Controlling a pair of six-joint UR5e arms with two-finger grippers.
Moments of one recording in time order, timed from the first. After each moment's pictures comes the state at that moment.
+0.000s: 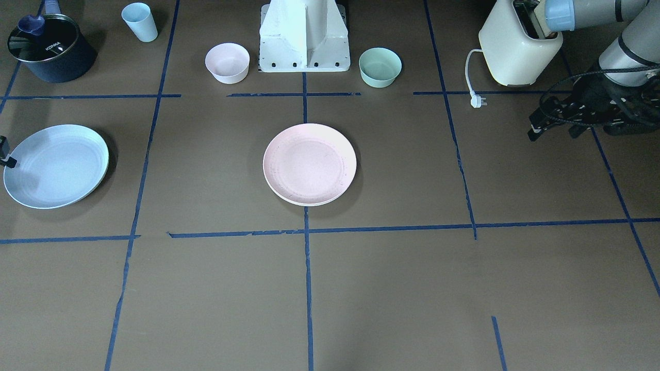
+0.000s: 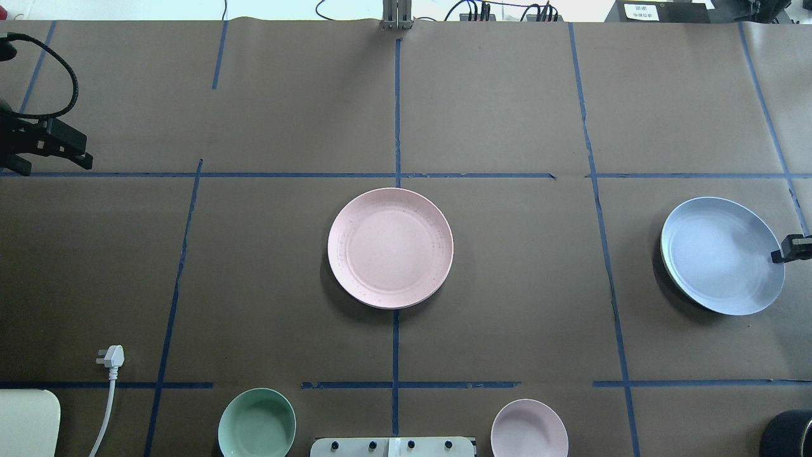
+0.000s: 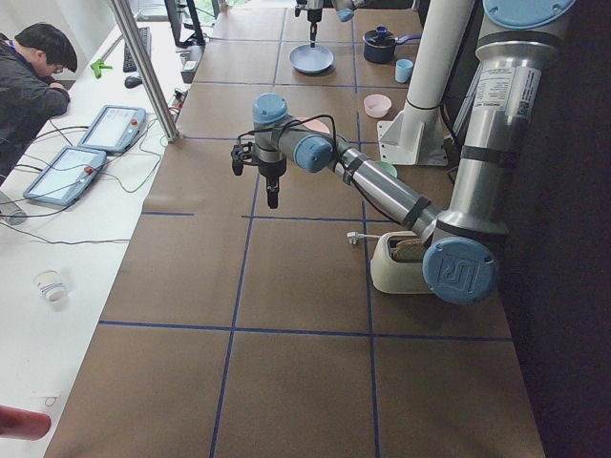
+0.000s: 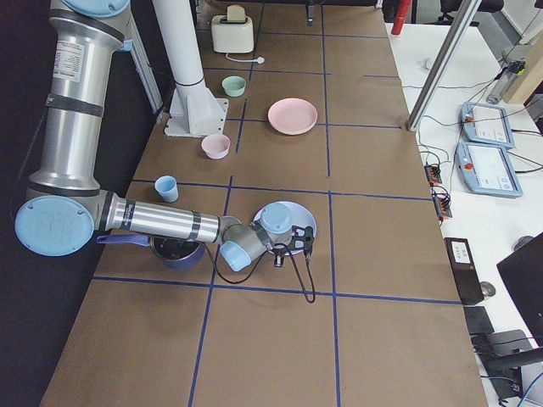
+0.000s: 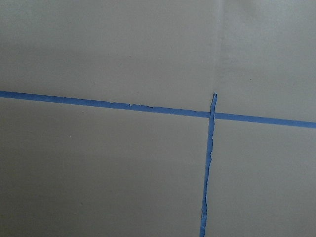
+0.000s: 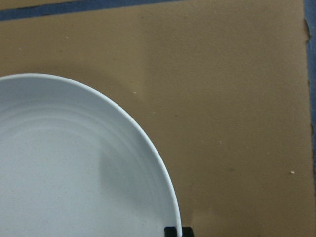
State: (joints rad) left arm -1.12 -1.71 -2.00 -1.56 -2.26 -0.78; right arm 1.13 -1.76 1.55 -0.74 2.33 0.80
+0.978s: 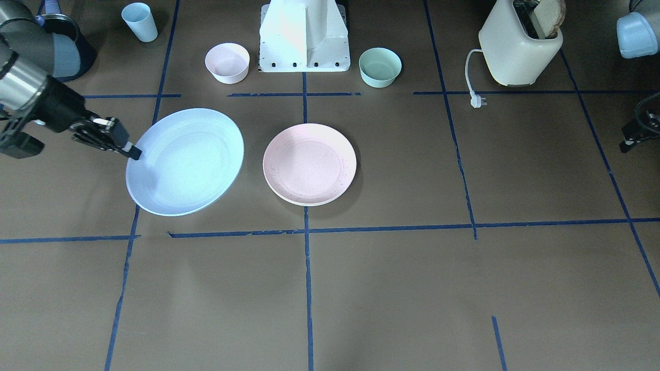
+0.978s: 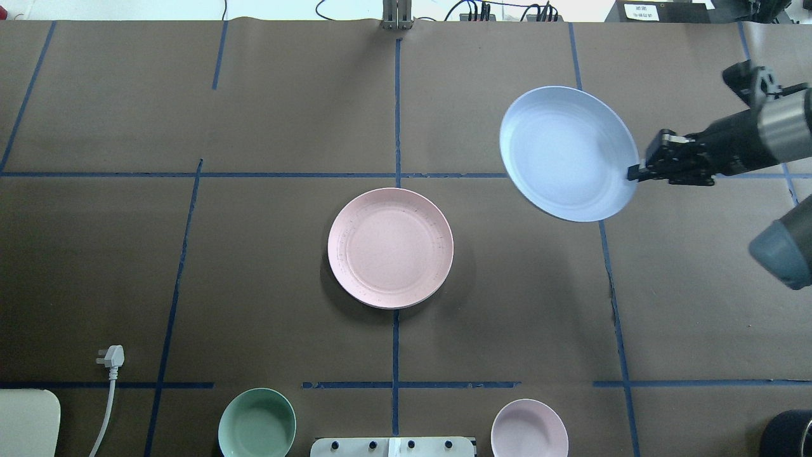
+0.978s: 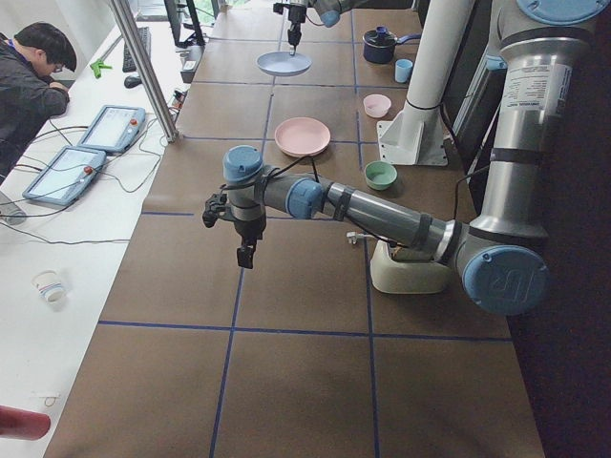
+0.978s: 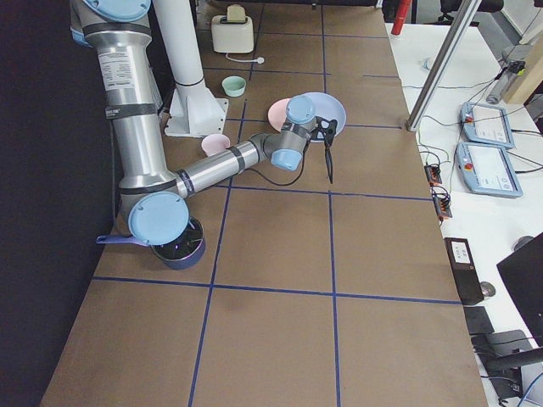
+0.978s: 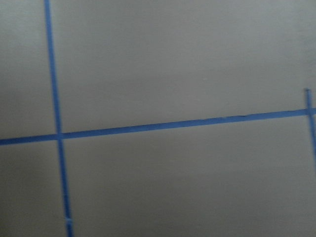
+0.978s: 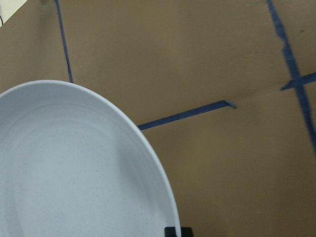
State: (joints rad) left arm -1.38 -1.65 -1.76 -1.55 -2.26 -0.14; right arm 0.90 -1.37 1.80 -0.77 2.28 1.52
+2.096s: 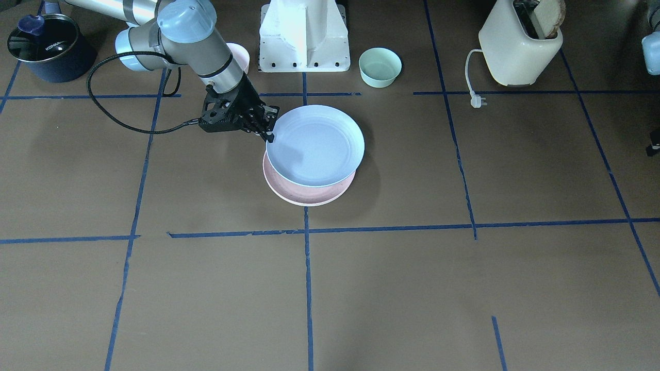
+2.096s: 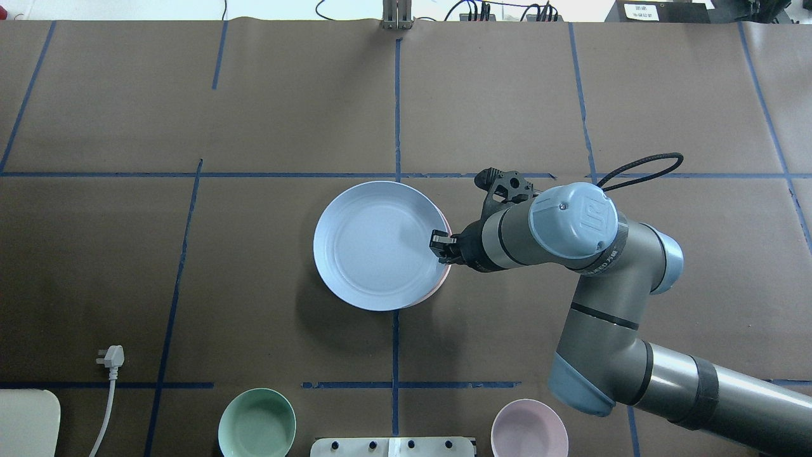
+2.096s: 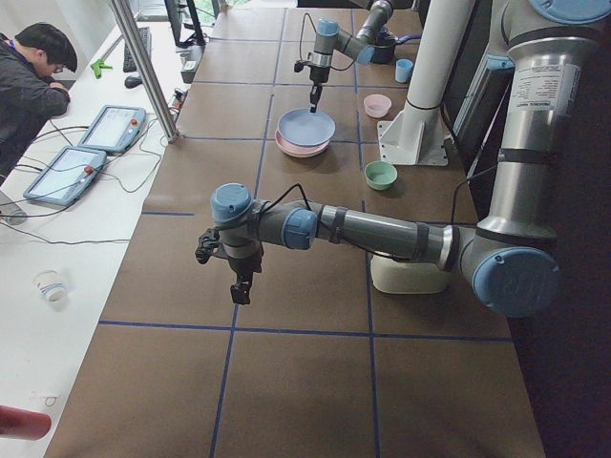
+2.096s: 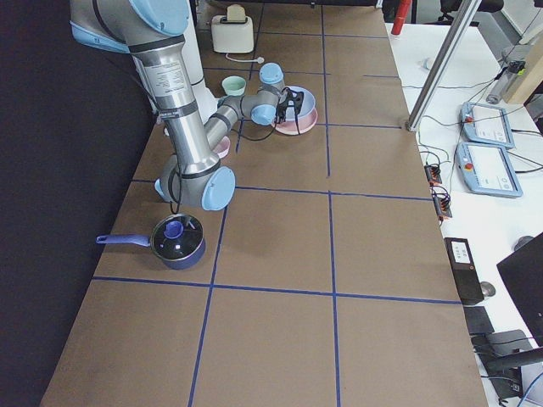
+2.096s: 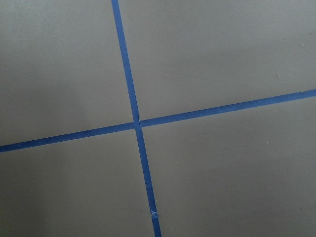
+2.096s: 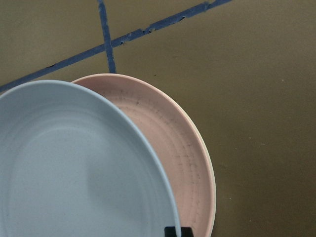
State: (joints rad) left arm -1.41 -1.64 -1.65 -1.57 -2.27 -0.04; right arm 0.48 -1.13 1.80 -1.12 1.84 1.56
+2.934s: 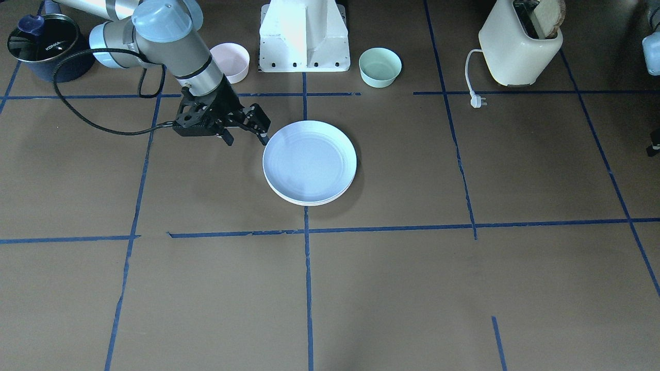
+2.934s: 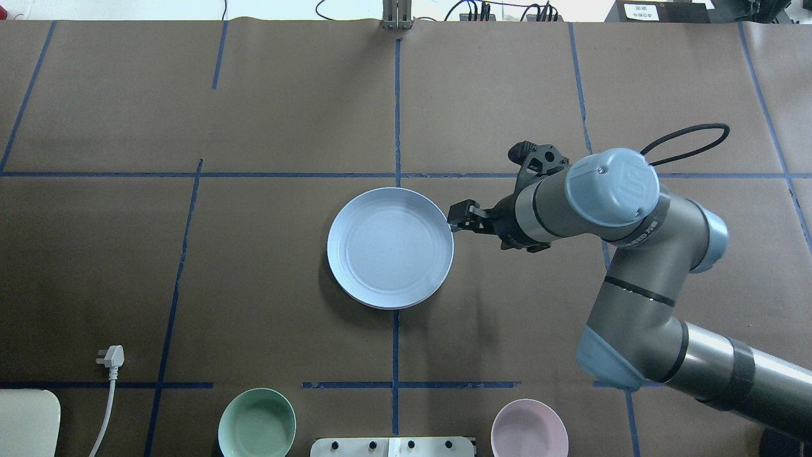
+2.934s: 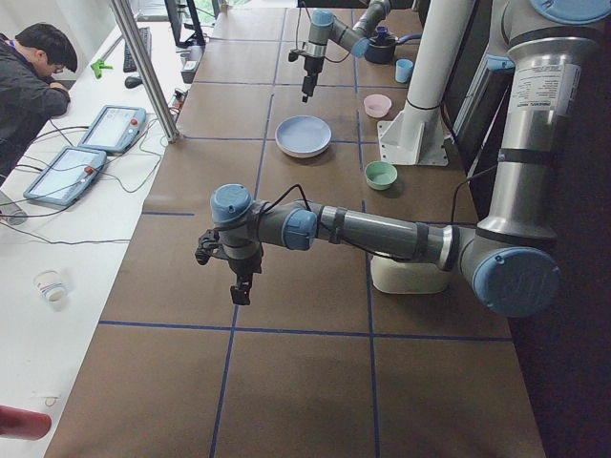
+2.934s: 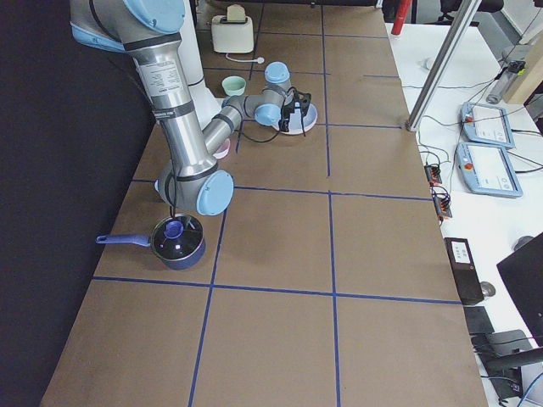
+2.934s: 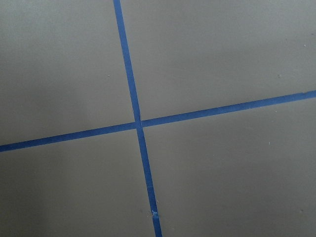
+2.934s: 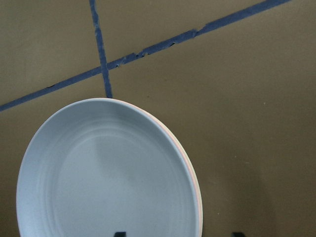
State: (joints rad) left arm -1.42 -1.64 -1.64 -1.56 -2.27 -0.04; right arm 0.59 -1.19 1.88 -1.25 1.90 1.49
